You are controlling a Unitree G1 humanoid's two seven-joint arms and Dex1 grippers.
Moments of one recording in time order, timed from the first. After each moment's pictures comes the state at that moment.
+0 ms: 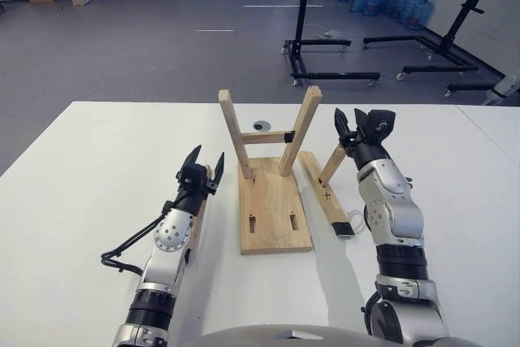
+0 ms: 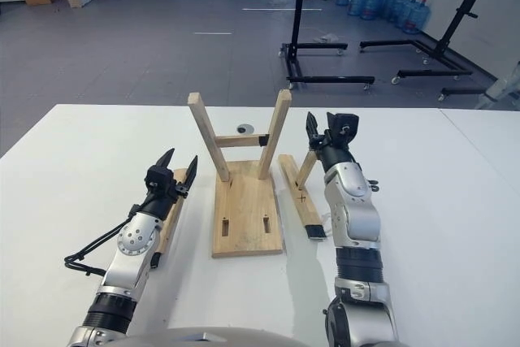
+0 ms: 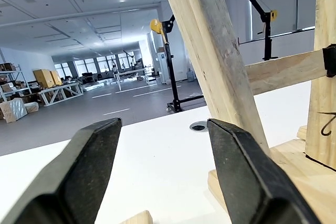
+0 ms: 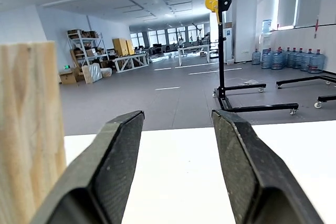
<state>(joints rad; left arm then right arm) -0.04 0.10 -0.08 0.12 0.06 -0.30 -0.14 -0.32 -0.14 -0.20 -0.01 0.28 0.20 0.14</state>
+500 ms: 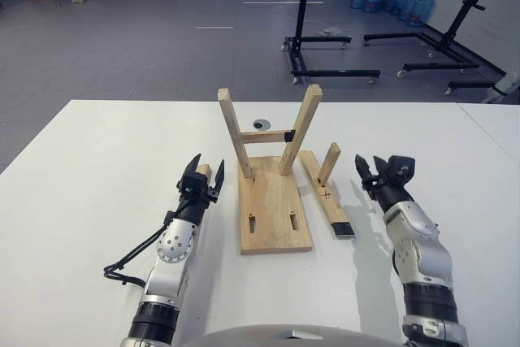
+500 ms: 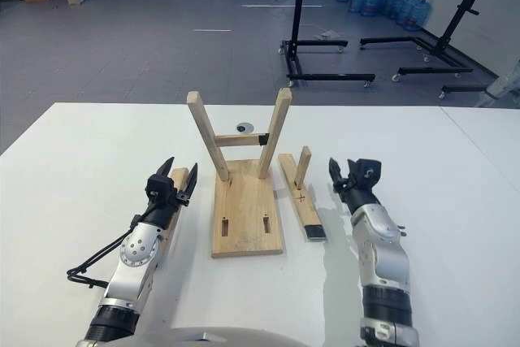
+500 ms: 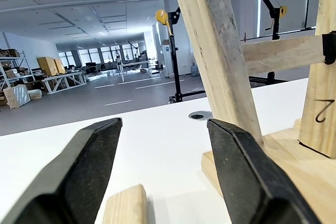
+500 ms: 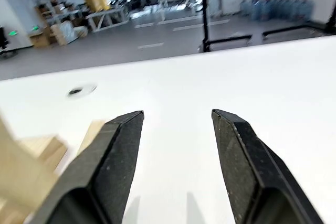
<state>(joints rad) 0.05 0.07 -0.09 0.08 0.08 -0.30 -0.10 -0.02 -0.23 -0.25 -0.05 0.37 0.33 0.28</state>
